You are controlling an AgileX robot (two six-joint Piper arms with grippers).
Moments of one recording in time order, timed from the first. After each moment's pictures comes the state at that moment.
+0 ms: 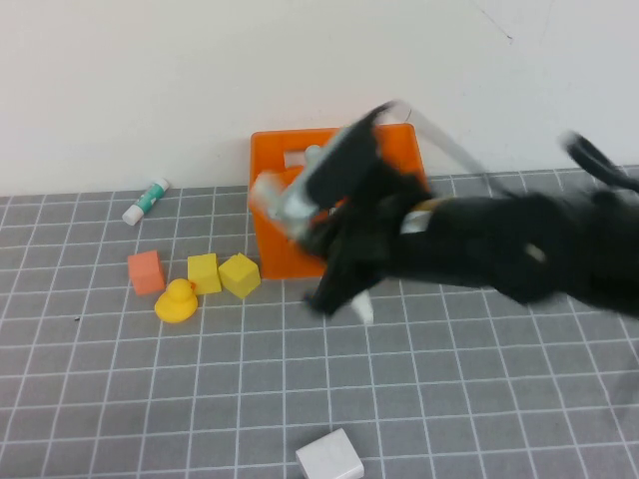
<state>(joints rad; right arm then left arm) 0.74 1.73 -1.21 0.47 0.20 -0.70 0.04 -0.01 0.02 0.10 0.37 -0.04</state>
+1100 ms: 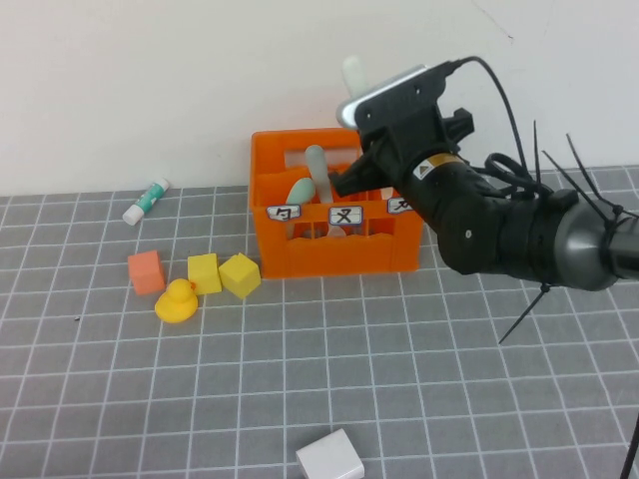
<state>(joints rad) 0.59 2.05 -1.36 0.51 -0.48 -0.63 0.04 -0.01 0.02 0.10 0.37 -0.04</state>
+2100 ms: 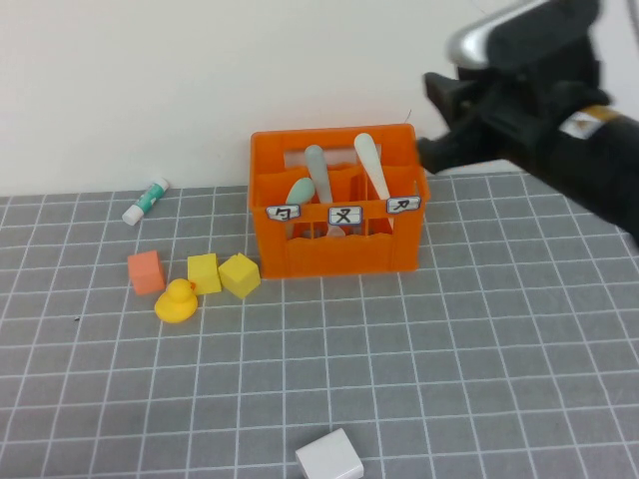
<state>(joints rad) 0.57 1.52 -1.06 0.56 -0.25 -0.68 0.04 -0.01 0.02 0.10 0.37 -0.04</state>
